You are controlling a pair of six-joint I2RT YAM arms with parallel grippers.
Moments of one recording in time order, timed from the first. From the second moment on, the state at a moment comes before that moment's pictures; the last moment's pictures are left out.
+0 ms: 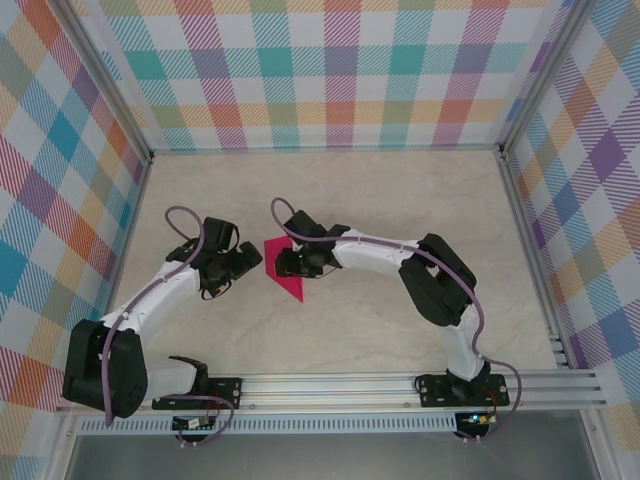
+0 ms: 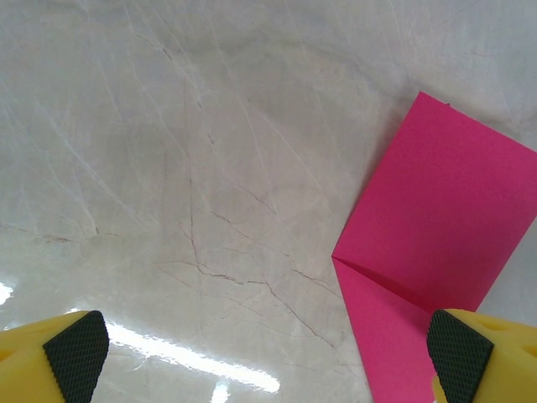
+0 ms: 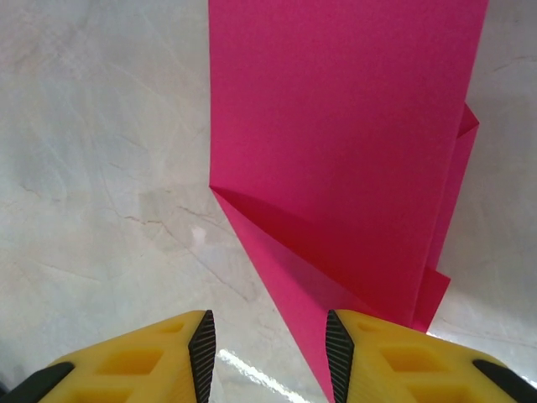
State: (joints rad) left arm -0.26 1.26 0.77 -0.61 0.00 -0.87; right arm 0.90 2.05 1.46 -0.44 -0.22 0.76
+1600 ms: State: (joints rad) left arm -0.31 1.32 0.72 -0.39 0.37 -0.87; right arm 0.80 1.87 1.16 -0.37 -0.30 0.71
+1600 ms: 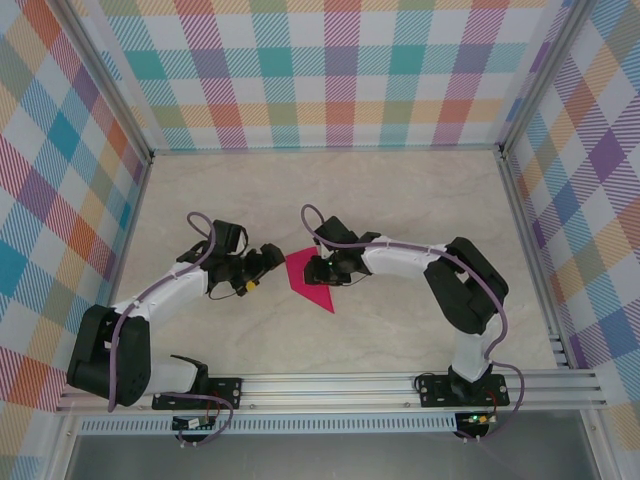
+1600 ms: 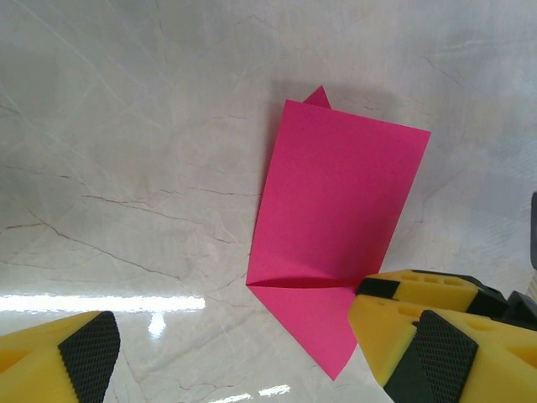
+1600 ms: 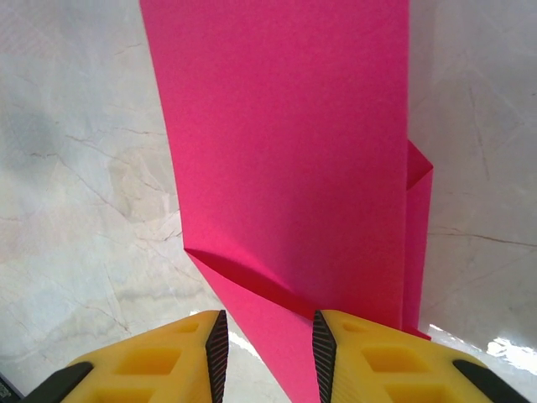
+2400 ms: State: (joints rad) left arm -0.42 1.43 0.66 -0.18 0.48 -0.99; right arm 0.74 1.87 1.06 -0.27 -0.34 0.78
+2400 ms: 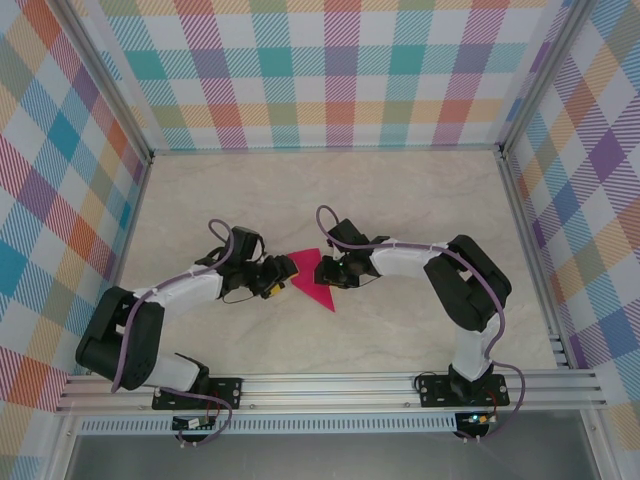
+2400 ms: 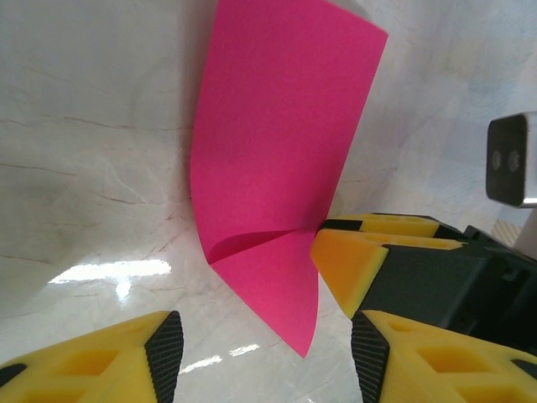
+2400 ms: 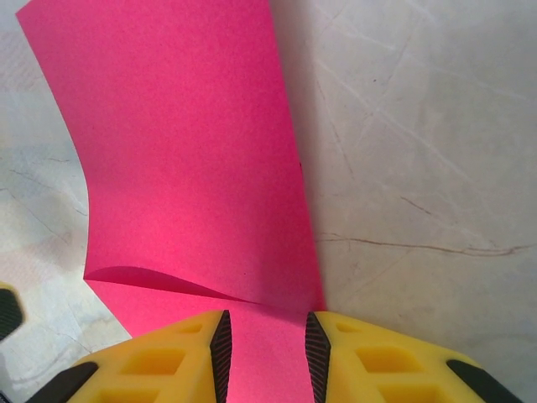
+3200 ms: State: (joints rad) left arm -0.48 1.59 0.69 -0.10 0.48 -1.04; right arm 0.72 1.87 1.03 -0.22 -0.39 0.79
